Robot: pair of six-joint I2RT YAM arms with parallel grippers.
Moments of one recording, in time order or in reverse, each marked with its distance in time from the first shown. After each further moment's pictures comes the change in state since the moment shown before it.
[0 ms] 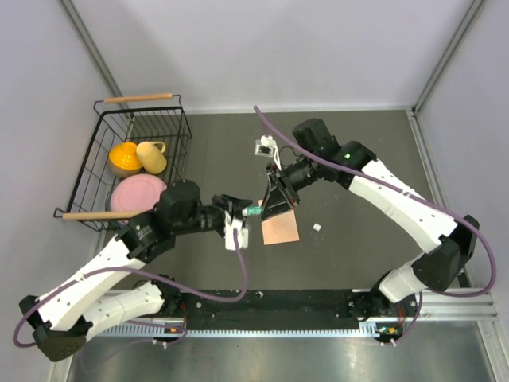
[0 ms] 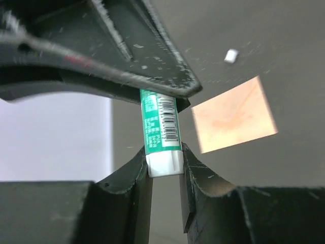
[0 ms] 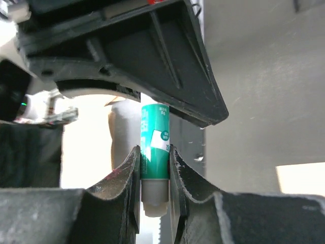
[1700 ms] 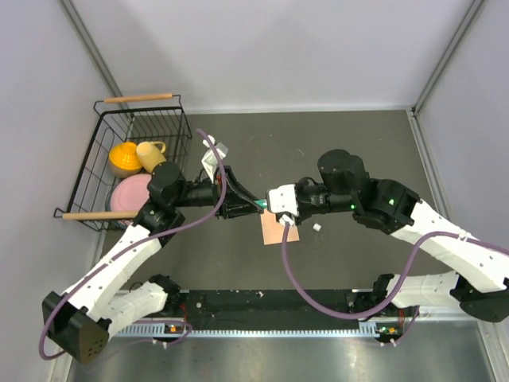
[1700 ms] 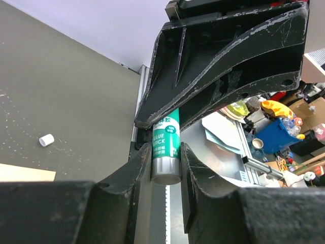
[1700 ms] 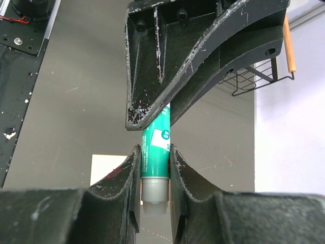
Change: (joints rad) left arm 0.344 0.162 -0.082 0.698 0.690 -1.789; right arm 0.277 -0.352 -0.142 0.142 0.674 -0.822
